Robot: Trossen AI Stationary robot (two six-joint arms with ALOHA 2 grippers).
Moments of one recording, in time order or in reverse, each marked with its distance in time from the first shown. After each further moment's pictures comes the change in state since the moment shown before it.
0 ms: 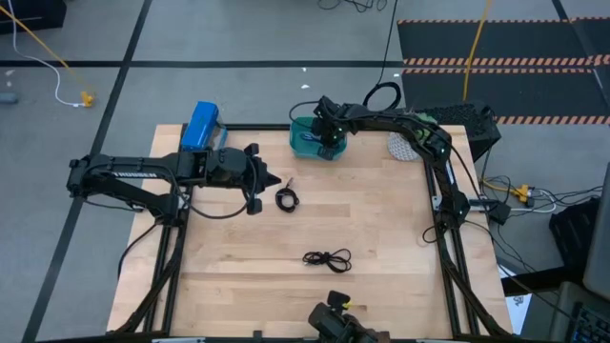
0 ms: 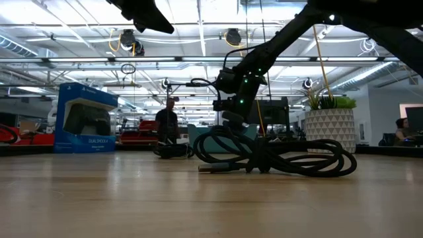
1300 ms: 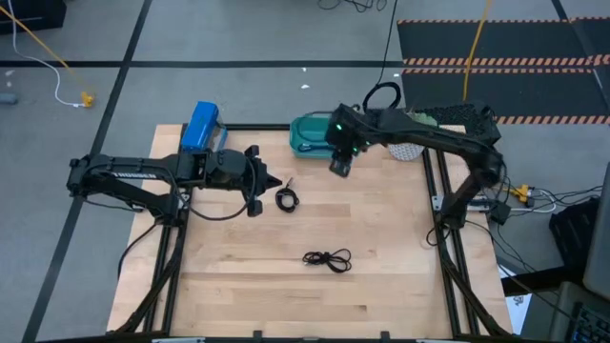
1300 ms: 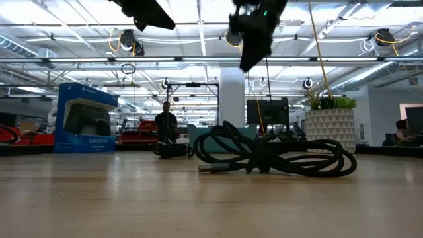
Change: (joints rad) left arm -0.026 0.000 0.000 0.022 0.000 -0.044; right arm 0.320 -0.527 -0.024 -0.402 0.135 0.356
